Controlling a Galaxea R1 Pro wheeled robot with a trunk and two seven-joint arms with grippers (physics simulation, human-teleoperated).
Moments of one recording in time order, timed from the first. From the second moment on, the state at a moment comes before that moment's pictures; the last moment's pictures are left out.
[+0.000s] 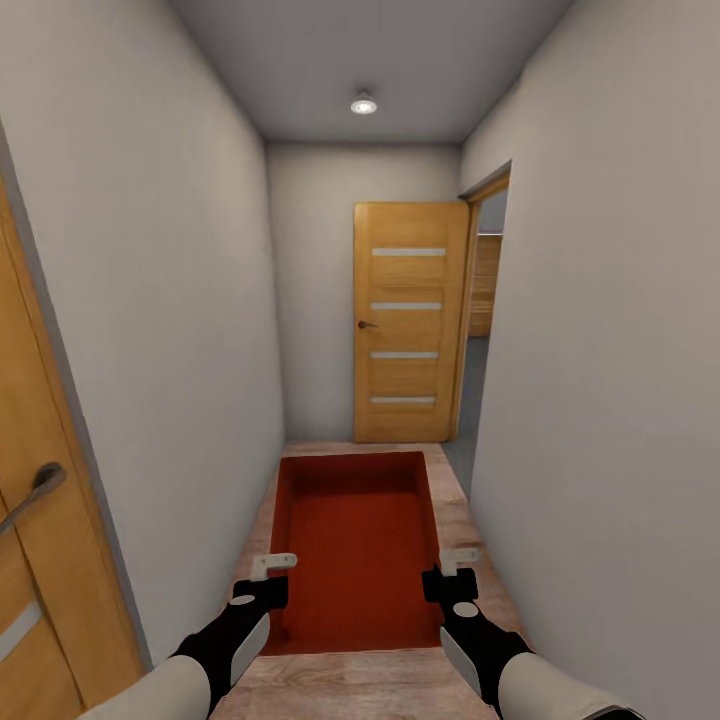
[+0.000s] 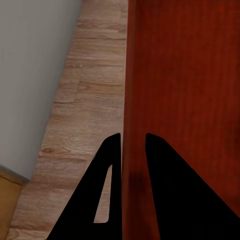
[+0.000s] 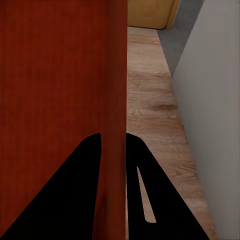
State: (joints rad) left arm -0.63 -0.09 -0.17 -0.30 0.20 0.05 0.22; right arm -0.66 0.12 0.26 -0.20 -0.10 -0.16 -0.26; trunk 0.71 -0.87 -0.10
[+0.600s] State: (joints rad) left arm -0.63 -0.09 -0.17 -0.30 0.20 0.05 0.22; right arm -0.66 0.12 0.26 -0.20 -0.10 -0.16 -0.26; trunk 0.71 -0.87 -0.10
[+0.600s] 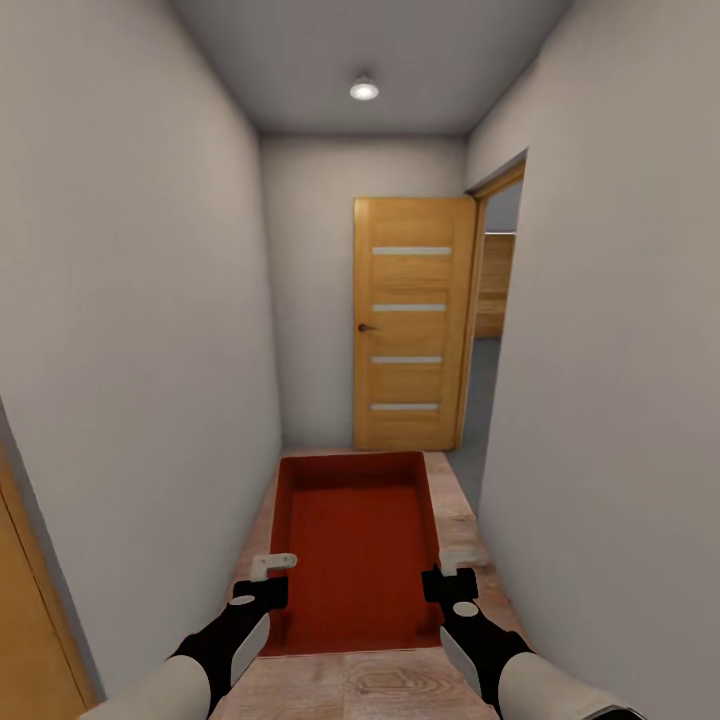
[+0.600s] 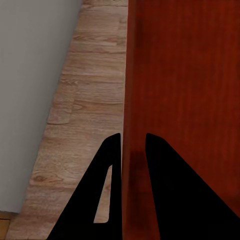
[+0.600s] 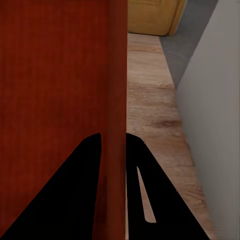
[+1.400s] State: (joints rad) left arm -0.63 -0.09 -0.17 -0.30 0.20 0.05 0.22; right arm -0.66 0.12 0.26 -0.20 -0.10 -0.16 -0.26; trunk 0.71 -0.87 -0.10
